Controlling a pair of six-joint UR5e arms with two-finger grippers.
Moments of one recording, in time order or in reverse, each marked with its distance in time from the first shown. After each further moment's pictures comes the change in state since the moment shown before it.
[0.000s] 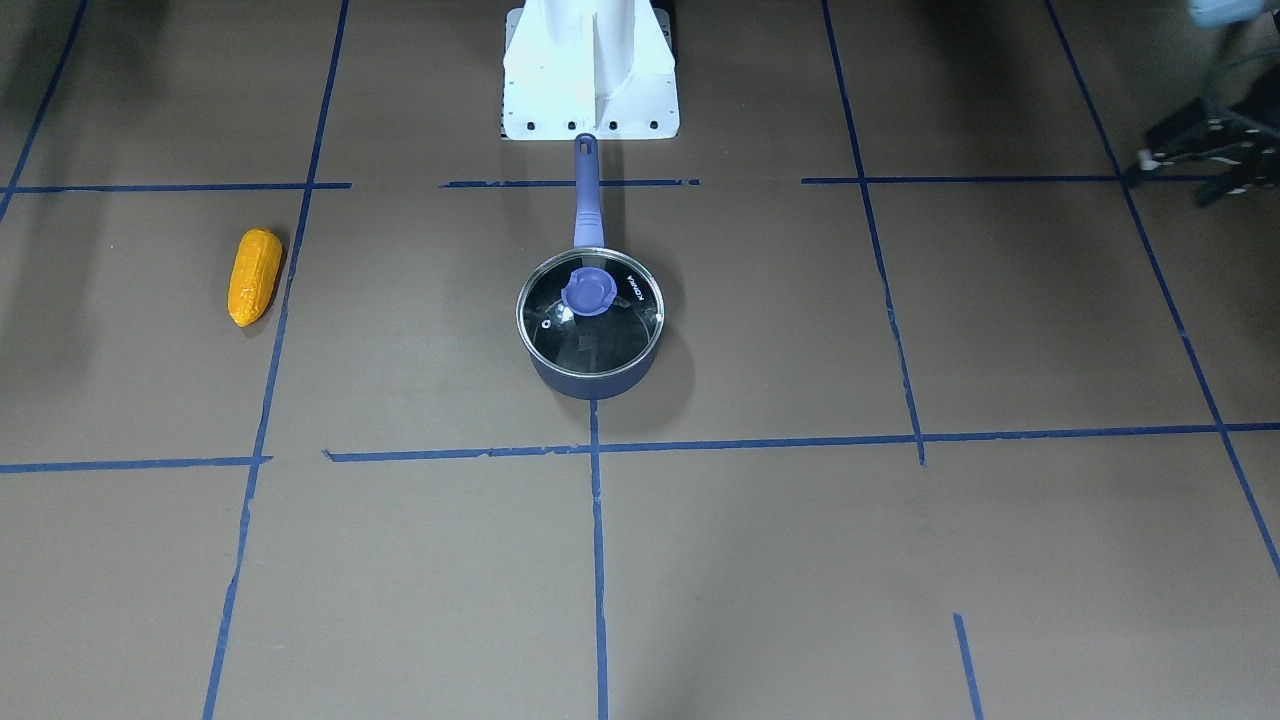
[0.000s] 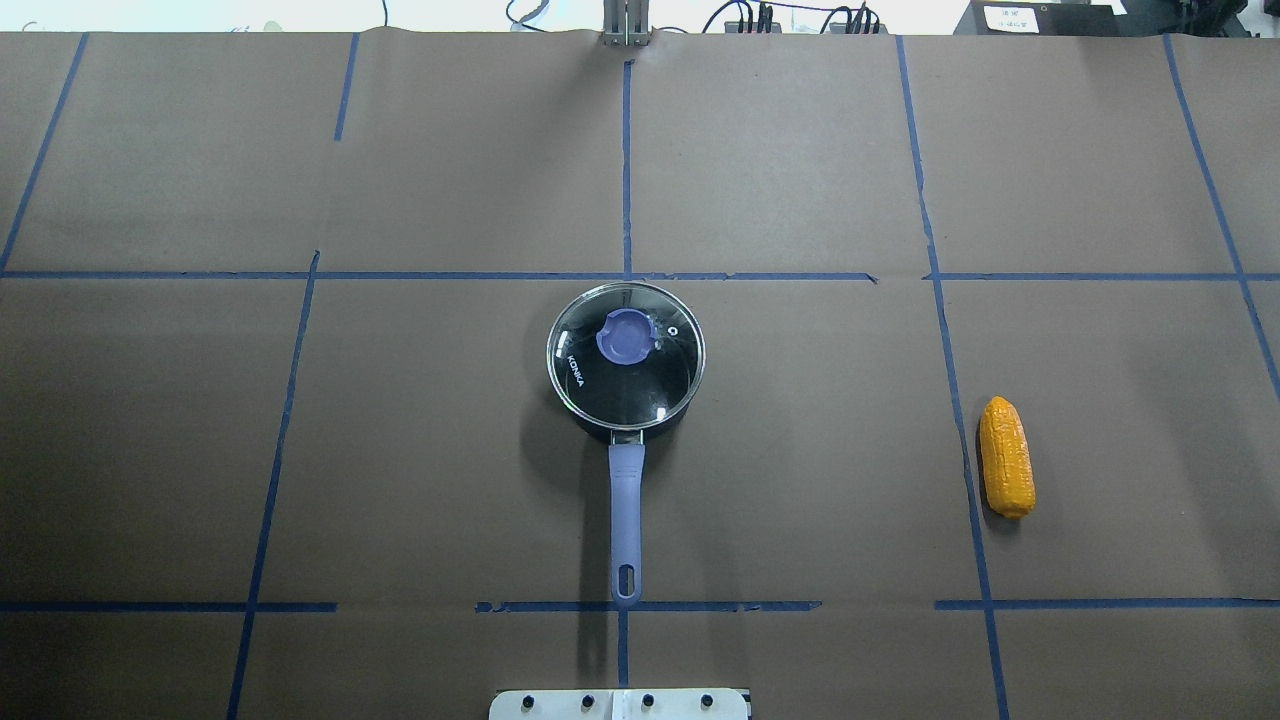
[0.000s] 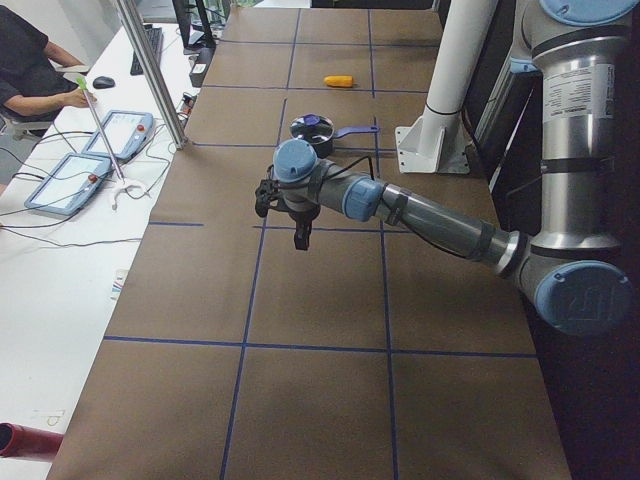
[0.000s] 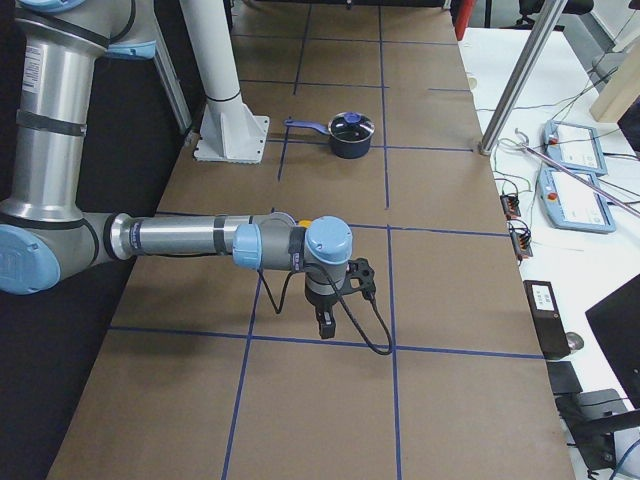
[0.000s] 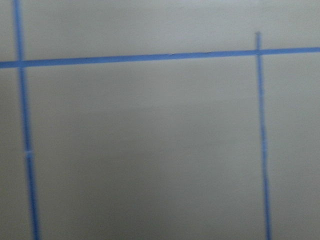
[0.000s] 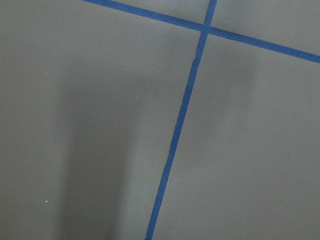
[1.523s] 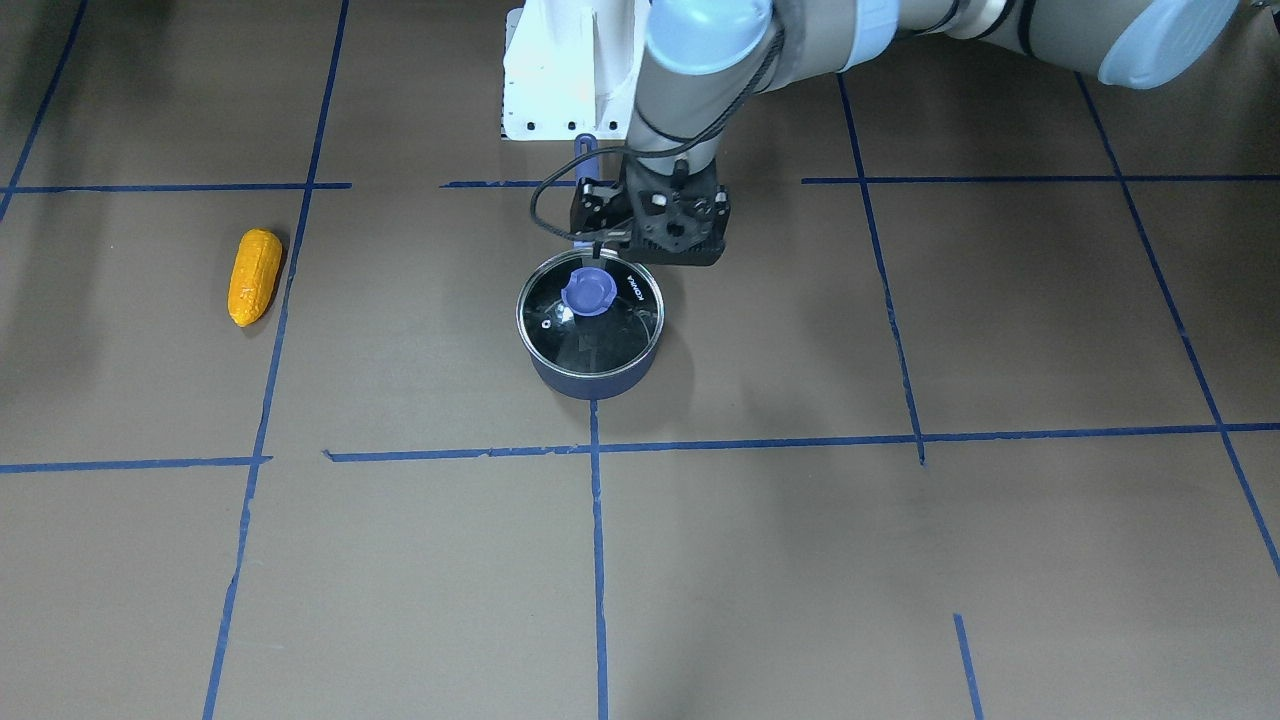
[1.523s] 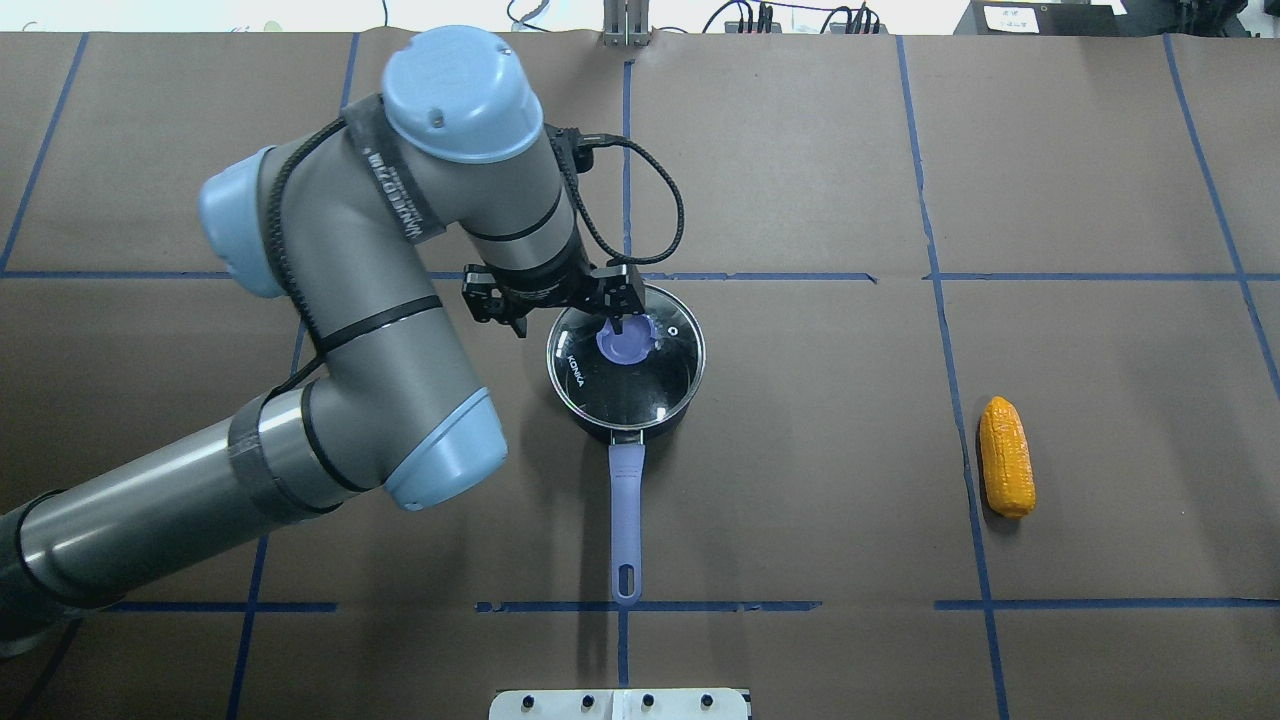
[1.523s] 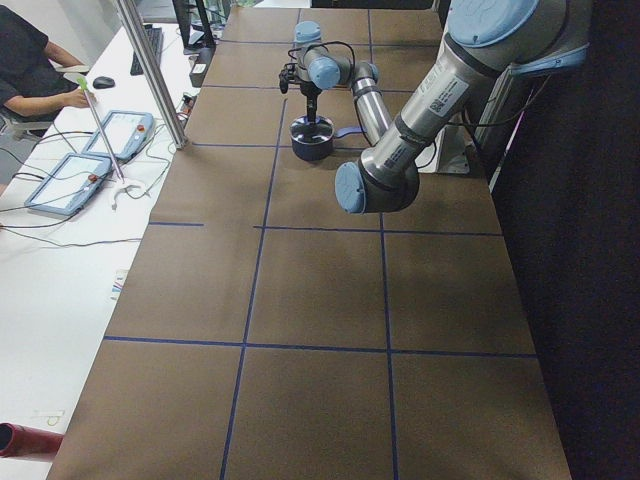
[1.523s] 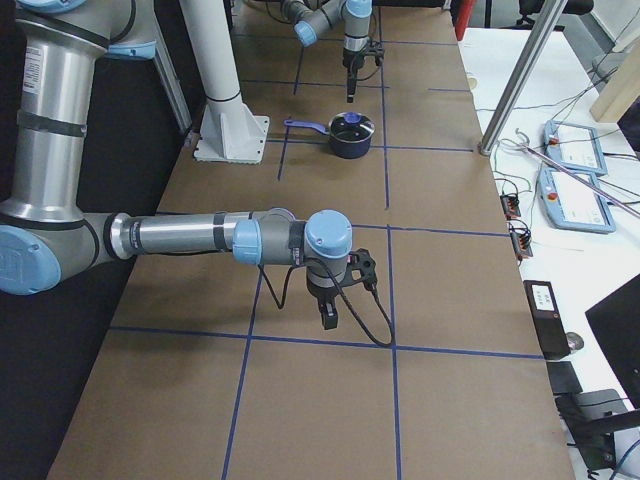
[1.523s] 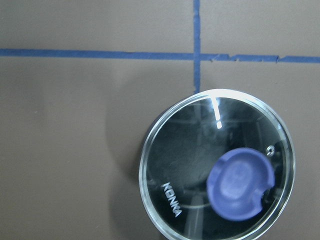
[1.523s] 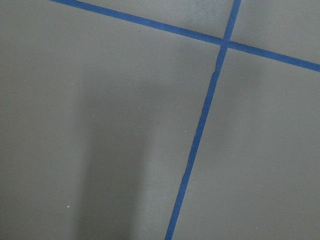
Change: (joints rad) left arm 0.633 -0.894 0.389 0.182 0.502 -0.706; right arm -0.001 0.001 0.026 0.004 0.047 0.003
